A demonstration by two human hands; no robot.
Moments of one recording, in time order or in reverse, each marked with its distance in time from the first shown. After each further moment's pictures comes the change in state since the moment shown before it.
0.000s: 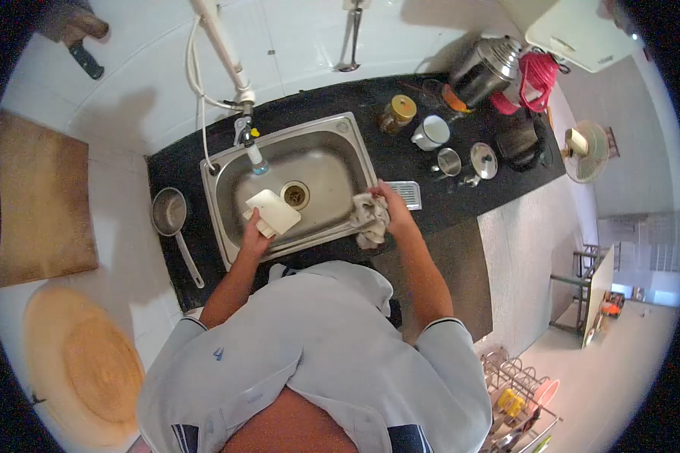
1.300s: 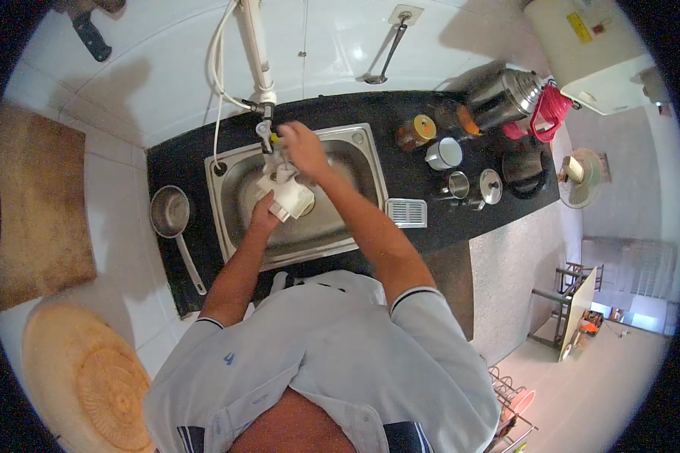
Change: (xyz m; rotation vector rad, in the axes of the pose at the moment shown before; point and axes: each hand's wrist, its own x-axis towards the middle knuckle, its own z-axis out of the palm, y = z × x) left_hand 0.092 0.014 0.000 -0.074 -0.031 -0.032; right_hand 0.107 -0.002 0.245 -1.104 -0.173 -0.698
